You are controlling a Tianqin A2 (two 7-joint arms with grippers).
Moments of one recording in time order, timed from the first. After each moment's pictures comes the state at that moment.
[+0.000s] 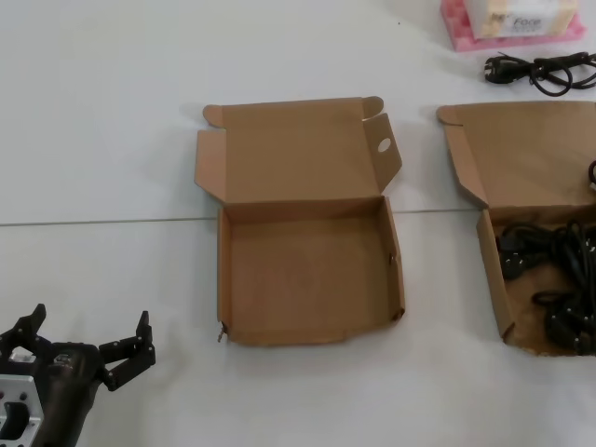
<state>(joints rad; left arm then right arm) 0.00 -0.30 1.60 -1.60 -1.80 0.00 0.00 0.21 0.57 -1.90 1.36 2.11 0.24 -0.25</state>
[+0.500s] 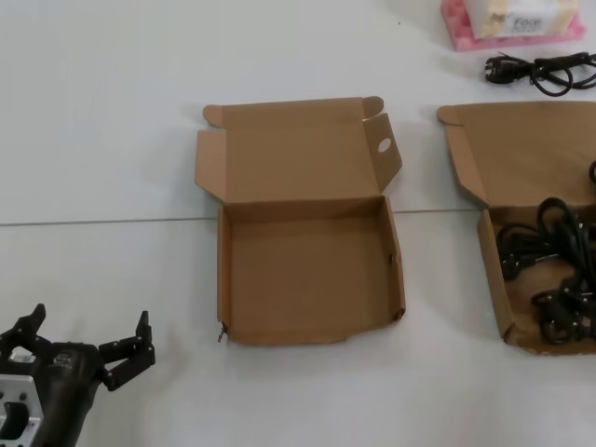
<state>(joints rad) 0.00 -0.30 1.60 -1.60 -1.80 0.00 0.00 0.13 0.65 -1.93 1.60 2.17 0.35 -0.25</state>
